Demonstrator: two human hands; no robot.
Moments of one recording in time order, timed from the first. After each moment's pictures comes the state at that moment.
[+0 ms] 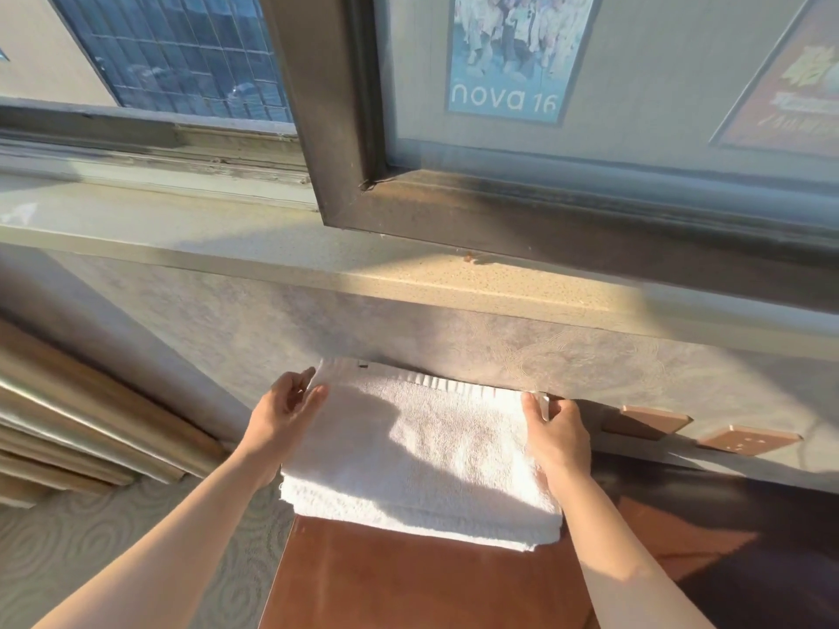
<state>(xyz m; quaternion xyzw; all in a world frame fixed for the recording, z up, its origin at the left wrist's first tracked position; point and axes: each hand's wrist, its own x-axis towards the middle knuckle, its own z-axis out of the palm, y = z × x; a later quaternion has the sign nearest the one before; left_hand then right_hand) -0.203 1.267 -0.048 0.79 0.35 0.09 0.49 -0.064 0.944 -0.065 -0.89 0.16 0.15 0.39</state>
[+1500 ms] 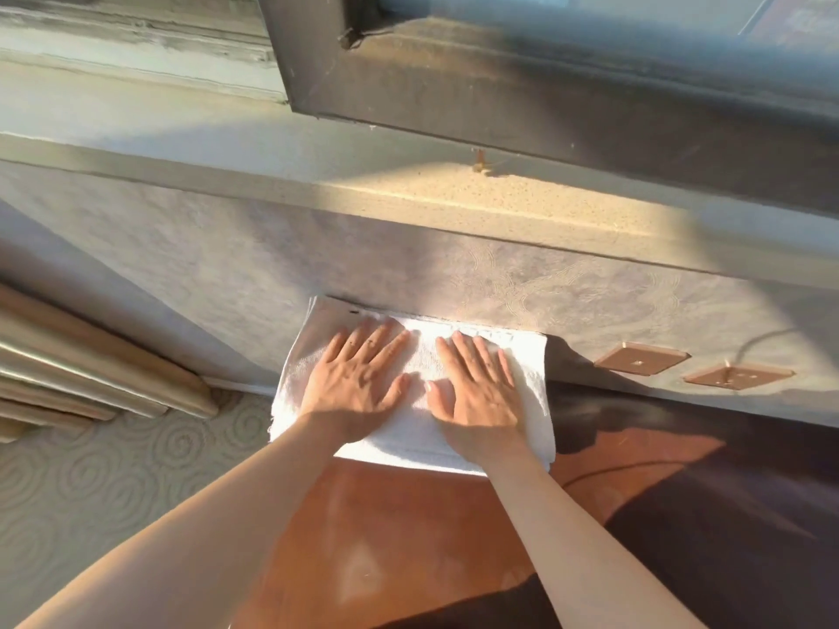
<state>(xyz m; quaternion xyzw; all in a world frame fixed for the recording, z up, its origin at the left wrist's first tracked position) -0.177 1.189 -0.084 0.99 0.04 -0.10 0.05 -0.125 0.988 -0.098 -0.95 -0.26 0.07 0.12</state>
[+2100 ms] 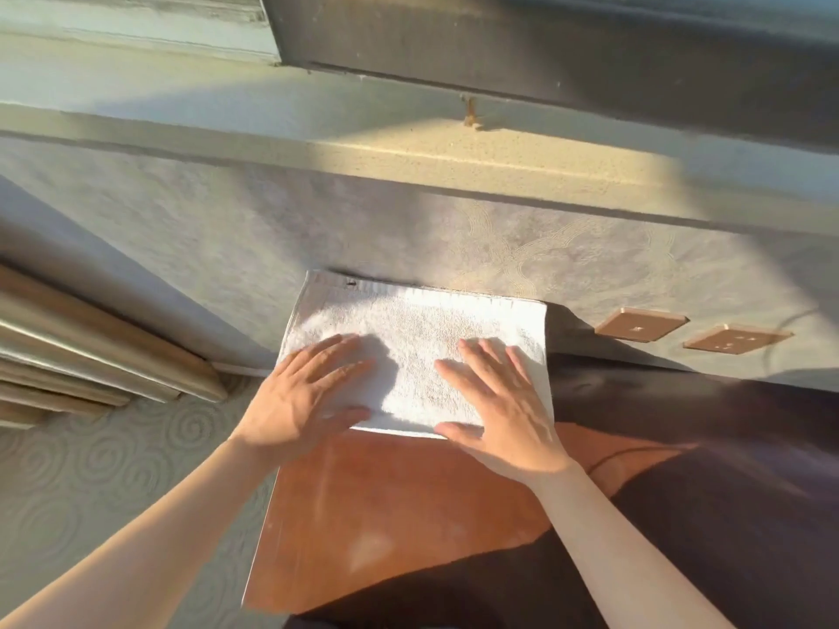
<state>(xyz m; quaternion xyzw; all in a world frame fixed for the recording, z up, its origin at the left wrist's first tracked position) -0.257 1.230 -0.073 0.99 -0.08 0.06 0.13 -0.150 0.935 -0.085 -0.89 -0.44 0.01 0.13</state>
